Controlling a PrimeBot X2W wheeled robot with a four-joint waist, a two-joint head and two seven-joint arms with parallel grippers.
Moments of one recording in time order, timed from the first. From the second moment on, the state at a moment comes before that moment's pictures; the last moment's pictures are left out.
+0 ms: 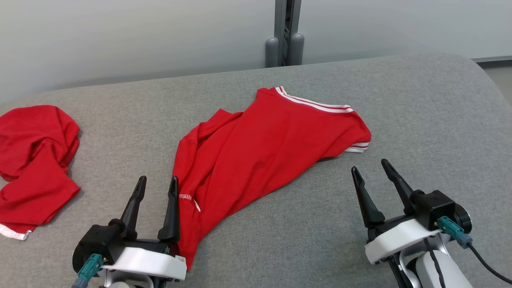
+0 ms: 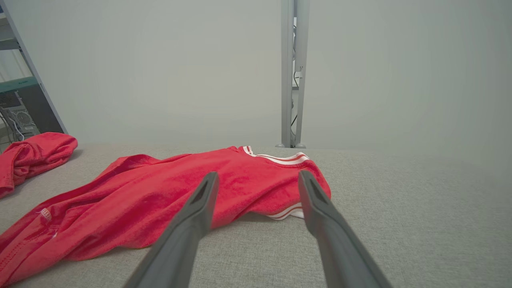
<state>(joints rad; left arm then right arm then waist) -0.04 0.05 -0.13 0.13 -0.32 -0.02 -0.26 -0.22 -0.05 0.19 0.34 0.15 0.13 -0.25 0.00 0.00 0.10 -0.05</state>
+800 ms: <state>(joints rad) -0.21 0.05 -0.25 0.14 -0.34 -0.07 -0.26 -0.95 -0.16 0.24 0.78 0.21 0.13 0.07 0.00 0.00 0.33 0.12</state>
